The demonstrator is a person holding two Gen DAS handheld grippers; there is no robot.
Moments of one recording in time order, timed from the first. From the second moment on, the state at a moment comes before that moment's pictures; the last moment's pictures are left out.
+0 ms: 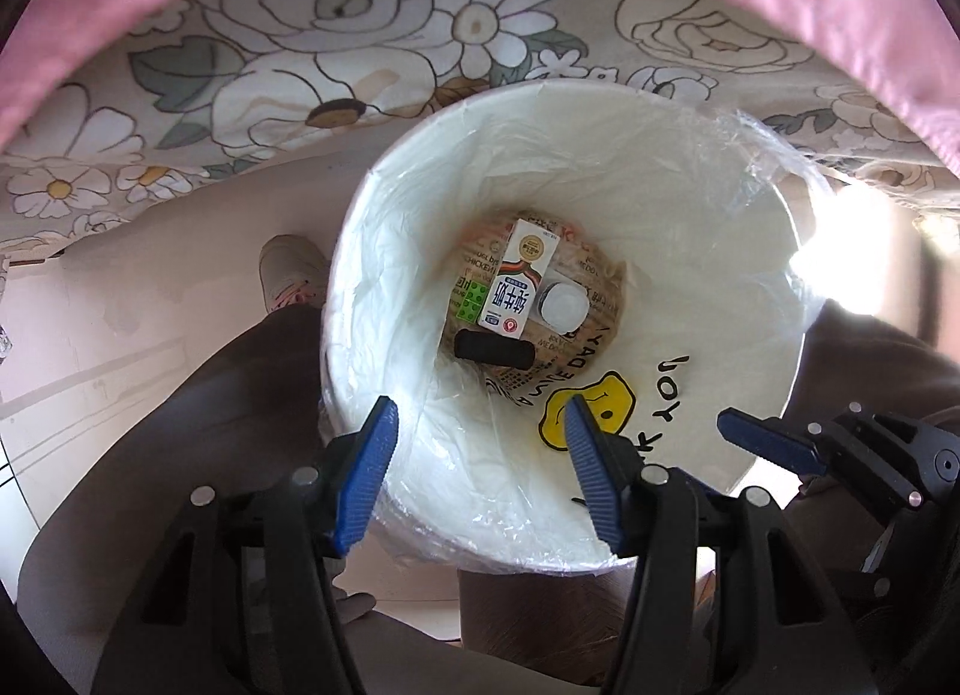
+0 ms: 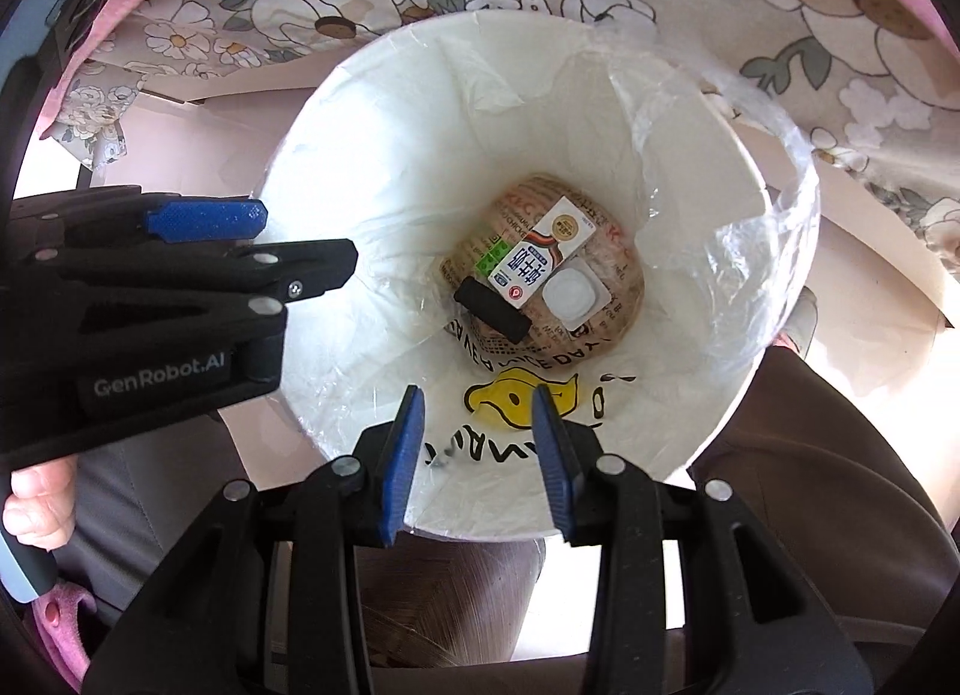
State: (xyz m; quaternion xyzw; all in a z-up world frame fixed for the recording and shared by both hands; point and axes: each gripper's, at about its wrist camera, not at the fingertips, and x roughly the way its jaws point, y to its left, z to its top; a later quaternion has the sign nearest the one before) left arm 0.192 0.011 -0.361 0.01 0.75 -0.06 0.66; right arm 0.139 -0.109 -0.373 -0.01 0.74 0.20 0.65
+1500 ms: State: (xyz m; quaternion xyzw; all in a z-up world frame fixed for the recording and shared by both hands) left arm 0.252 -0.013 -0.018 0.12 0.48 -0.12 0.86; right arm 0.222 -0.196 0.041 -0.10 0.40 0.17 0.90
